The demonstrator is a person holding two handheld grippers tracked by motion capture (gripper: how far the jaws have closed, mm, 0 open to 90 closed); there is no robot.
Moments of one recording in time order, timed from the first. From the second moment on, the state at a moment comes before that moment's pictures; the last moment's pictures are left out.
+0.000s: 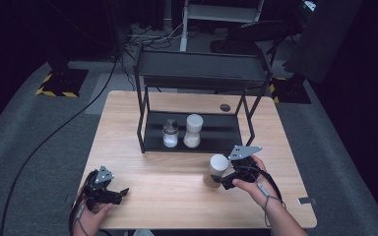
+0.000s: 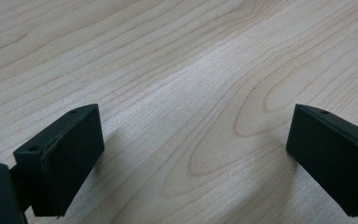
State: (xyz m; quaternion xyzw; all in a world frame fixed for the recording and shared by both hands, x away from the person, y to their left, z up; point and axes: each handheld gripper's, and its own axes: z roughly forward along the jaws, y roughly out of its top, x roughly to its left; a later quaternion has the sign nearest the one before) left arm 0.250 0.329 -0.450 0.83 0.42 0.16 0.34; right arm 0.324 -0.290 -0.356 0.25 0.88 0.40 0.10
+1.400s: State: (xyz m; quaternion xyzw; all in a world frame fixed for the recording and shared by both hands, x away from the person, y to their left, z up) left arm 0.250 0.328 -0.450 0.83 0.42 0.17 0.34; right arm 0.327 -0.294 -0.329 0.22 0.87 0.42 0.12
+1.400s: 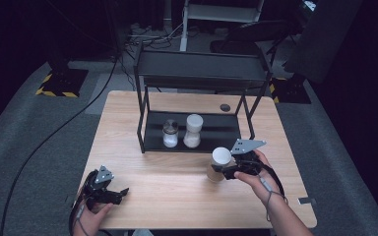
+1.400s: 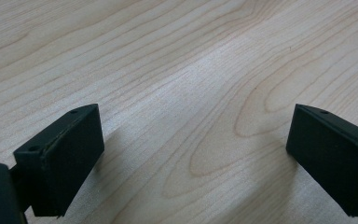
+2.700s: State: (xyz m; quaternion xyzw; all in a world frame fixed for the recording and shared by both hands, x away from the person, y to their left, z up) left arm 0.249 0.327 -0.450 0.82 0.42 0.17 0.34; right arm 0.364 -0.301 -0.275 0.25 0.85 0.43 0.16
